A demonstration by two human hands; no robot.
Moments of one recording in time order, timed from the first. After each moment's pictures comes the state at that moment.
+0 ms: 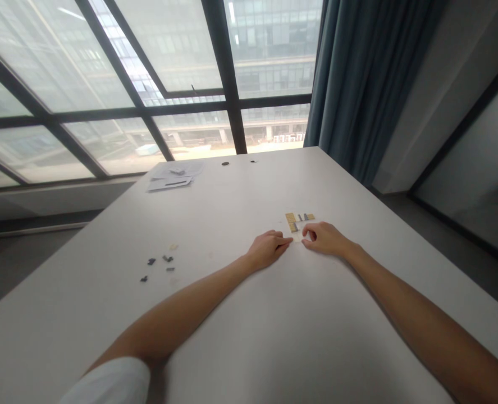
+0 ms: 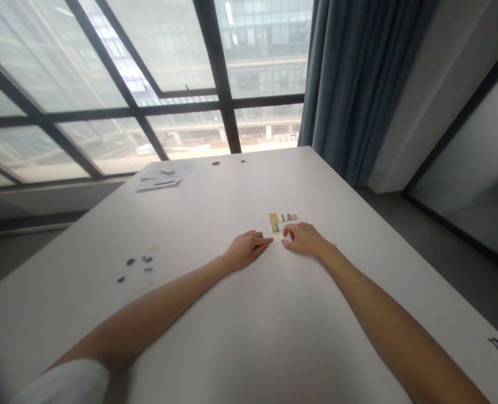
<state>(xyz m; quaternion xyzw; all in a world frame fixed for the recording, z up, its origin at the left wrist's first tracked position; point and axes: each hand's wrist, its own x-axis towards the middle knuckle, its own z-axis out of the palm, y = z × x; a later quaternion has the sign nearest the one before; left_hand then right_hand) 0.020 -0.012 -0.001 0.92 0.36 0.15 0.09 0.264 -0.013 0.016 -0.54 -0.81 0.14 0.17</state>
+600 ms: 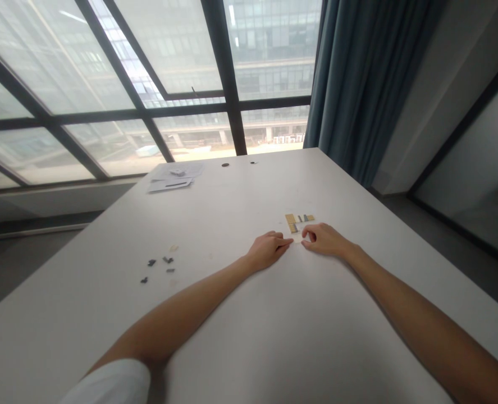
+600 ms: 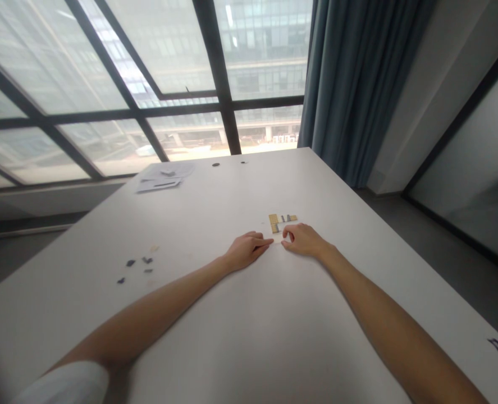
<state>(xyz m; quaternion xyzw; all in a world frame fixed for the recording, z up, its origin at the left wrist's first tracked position) 0.020 -0.013 0.001 0.92 0.37 0.14 0.09 0.265 -0.014 0.017 -0.52 -0.82 0.16 0.18</state>
